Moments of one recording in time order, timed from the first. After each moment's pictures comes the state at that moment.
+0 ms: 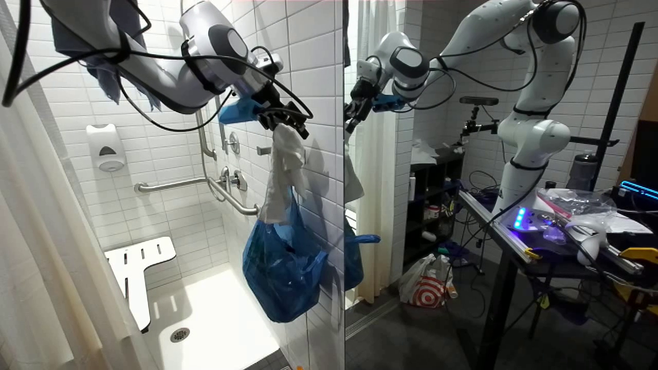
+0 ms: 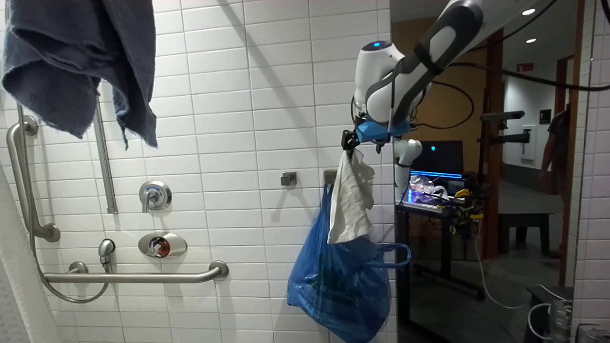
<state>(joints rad) -0.14 -0.06 -0.11 -2.11 -0.60 2.63 0.68</state>
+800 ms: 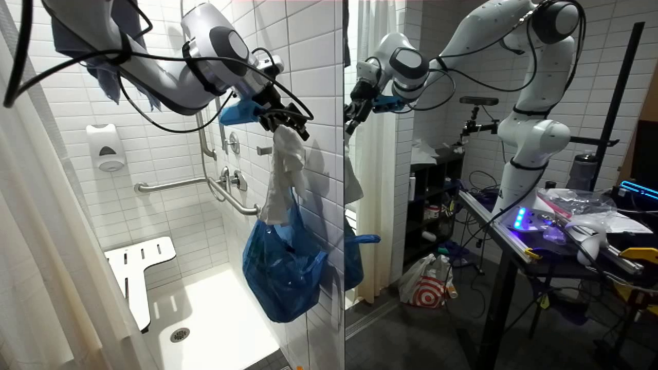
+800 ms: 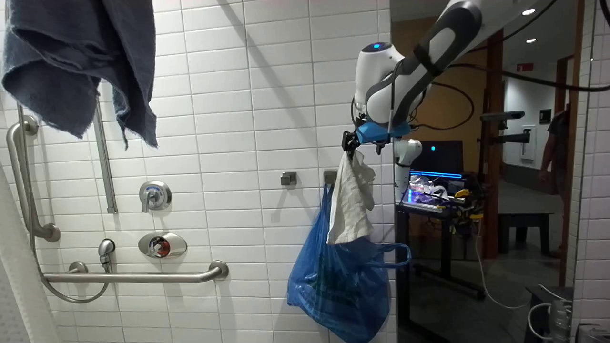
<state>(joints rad) -0.14 -0.05 -0.11 -2.11 -0.60 2.63 0.68</state>
